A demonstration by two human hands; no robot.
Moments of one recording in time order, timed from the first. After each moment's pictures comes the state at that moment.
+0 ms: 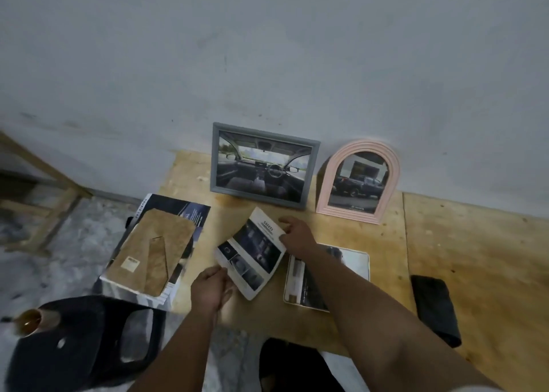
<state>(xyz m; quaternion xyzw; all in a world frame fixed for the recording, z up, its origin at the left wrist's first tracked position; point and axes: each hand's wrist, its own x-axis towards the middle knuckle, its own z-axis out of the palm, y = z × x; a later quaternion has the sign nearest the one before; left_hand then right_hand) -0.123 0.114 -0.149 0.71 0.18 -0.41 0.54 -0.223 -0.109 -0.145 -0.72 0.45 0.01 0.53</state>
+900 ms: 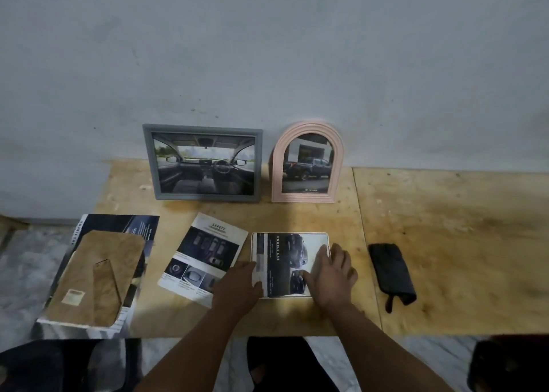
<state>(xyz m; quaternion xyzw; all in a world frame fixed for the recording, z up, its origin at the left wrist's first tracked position) -0.199 0.035 -0.174 0.81 -0.48 -0.33 0.05 -0.404 -0.076 -0.185 -0.75 0.62 0.11 0.17</state>
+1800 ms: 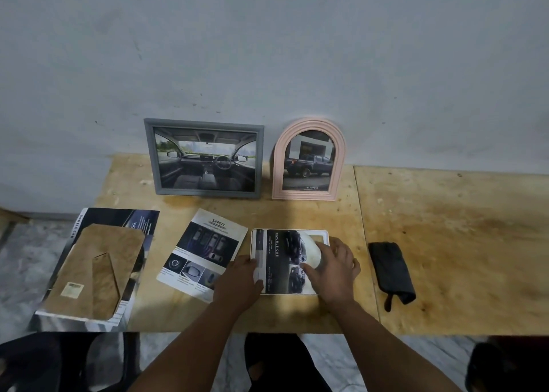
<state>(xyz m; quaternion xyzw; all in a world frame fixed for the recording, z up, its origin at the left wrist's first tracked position) -0.203 0.031 -0.172 0.80 -0.50 -0.33 0.02 -0.414 -0.082 -0.186 -0.76 0.62 0.00 0.20</state>
